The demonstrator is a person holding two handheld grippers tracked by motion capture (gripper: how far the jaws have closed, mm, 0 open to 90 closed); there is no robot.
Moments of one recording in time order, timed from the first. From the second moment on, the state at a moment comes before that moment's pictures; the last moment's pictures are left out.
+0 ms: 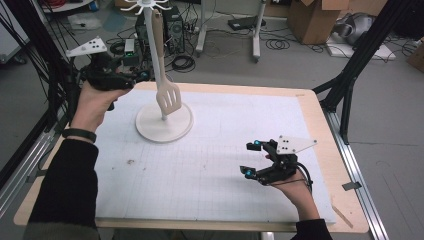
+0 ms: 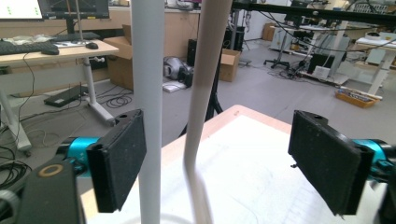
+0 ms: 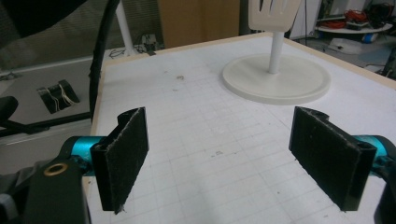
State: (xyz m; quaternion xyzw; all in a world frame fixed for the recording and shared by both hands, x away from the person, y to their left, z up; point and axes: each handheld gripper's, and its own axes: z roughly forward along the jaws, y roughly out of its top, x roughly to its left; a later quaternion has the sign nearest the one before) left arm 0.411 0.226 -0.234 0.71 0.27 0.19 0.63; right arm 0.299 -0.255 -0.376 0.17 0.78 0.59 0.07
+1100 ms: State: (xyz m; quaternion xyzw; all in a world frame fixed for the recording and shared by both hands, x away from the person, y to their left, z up) left arm 0.278 0.236 -0.409 0.77 0.21 0.12 0.60; right arm 0.285 -0.284 -0.420 0.24 0.79 0.56 0.13
